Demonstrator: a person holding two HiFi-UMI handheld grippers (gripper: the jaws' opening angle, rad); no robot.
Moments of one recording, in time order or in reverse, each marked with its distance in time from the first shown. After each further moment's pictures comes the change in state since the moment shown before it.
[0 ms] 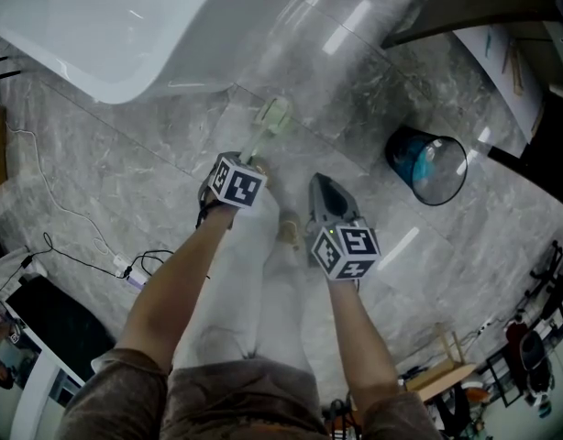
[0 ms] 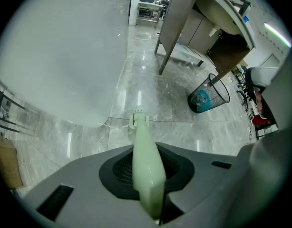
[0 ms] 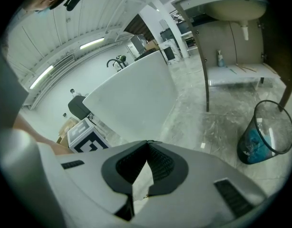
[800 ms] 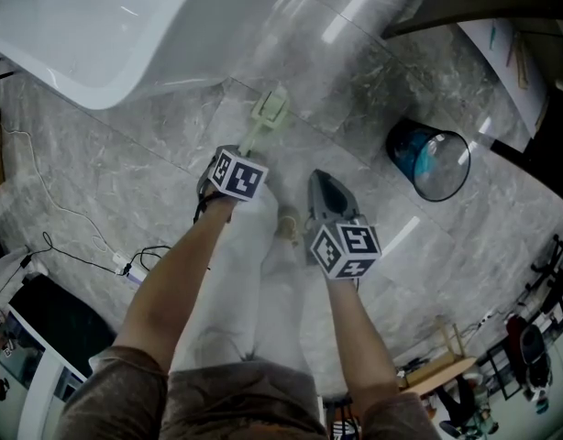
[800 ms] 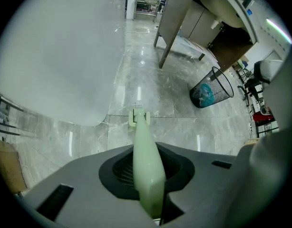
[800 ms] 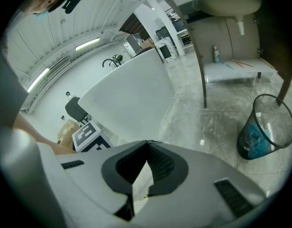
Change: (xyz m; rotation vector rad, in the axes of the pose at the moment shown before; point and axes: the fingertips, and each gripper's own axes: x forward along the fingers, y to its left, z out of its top) left arm 0.028 0.003 0.001 0.026 0.059 0.009; right arm 0.010 -0.013 -0.004 0.042 0.012 -0.016
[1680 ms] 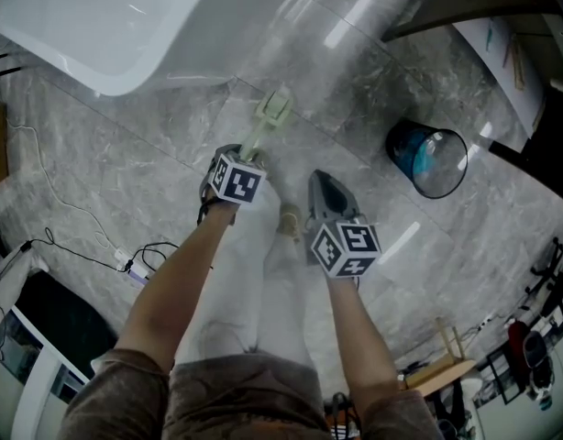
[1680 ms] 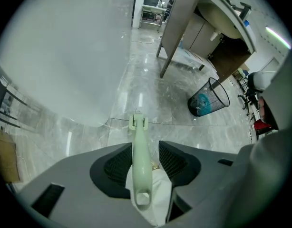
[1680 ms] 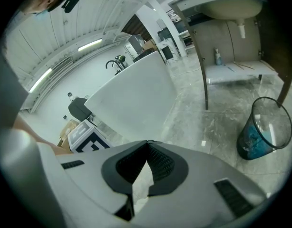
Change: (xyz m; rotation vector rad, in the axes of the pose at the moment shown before) left arm -0.036 -0.011 -0.004 -0.065 -0.085 -0.008; right arm -0.022 0.016 0.001 -0.010 -0.006 0.020
